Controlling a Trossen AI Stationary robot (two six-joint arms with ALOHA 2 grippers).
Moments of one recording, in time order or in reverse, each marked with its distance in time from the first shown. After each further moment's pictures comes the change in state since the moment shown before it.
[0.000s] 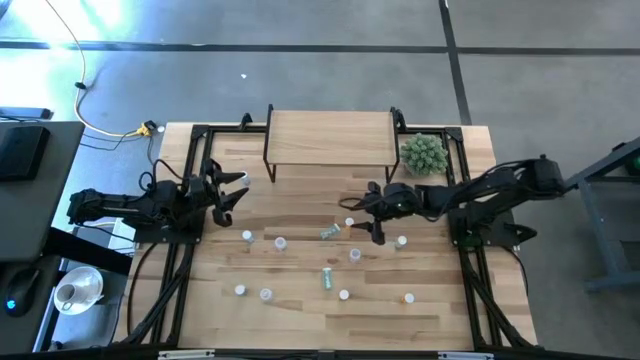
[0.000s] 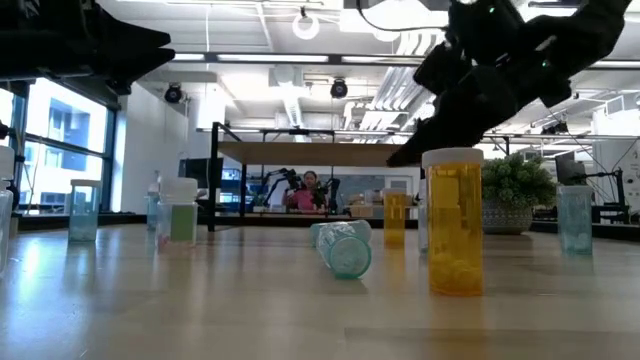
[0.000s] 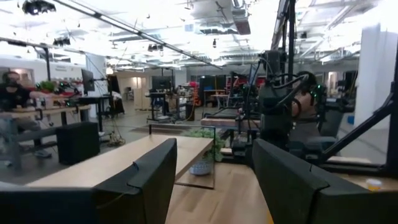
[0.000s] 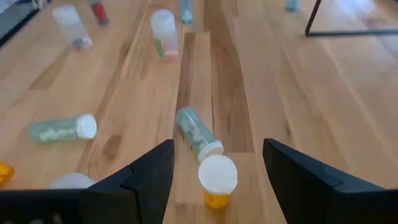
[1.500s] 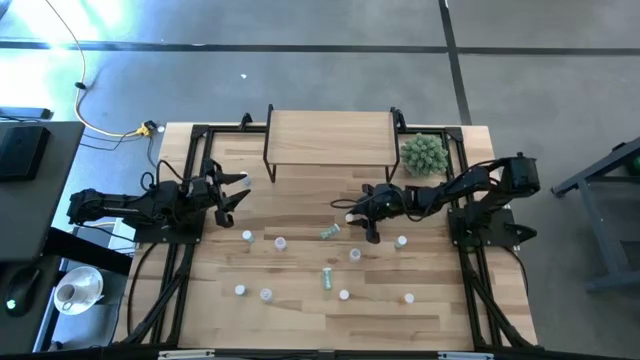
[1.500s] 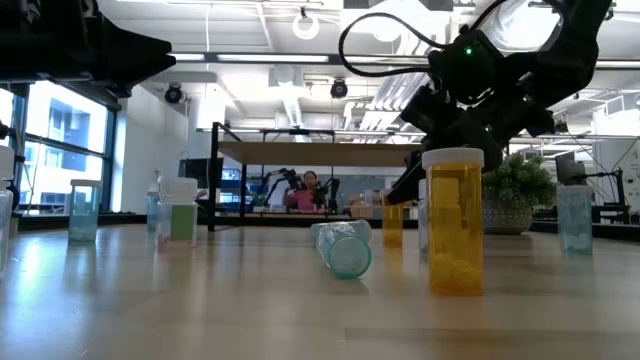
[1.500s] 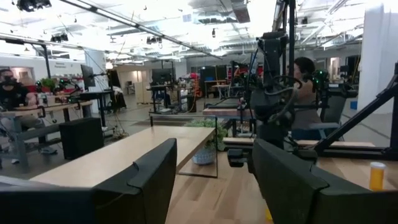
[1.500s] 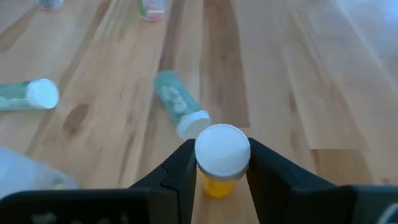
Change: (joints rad) left arm 0.000 0.000 0.000 -0.049 0.000 0.005; right arm -0.061 0.182 0.000 0.108 -0.048 -0.049
